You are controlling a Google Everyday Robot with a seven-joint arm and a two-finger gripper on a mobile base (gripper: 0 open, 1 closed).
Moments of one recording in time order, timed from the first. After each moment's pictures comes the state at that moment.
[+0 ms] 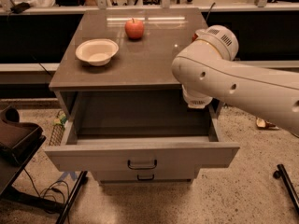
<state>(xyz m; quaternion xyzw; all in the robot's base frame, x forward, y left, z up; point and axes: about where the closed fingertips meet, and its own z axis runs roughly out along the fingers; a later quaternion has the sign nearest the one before) 0.578 -0.149 0.779 -0.62 0.74 -0.21 0.13</state>
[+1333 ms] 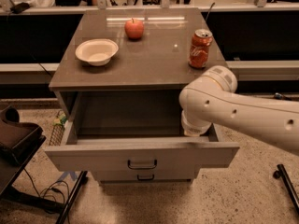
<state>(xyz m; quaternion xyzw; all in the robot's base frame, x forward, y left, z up) 0.545 -0.142 0.680 -0.61 0.77 -0.11 0.12</state>
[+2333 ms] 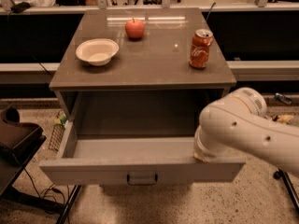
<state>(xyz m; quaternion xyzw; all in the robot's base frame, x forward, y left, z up) 0.458 -0.162 0.668 -0.60 0.79 -0.06 0.11</state>
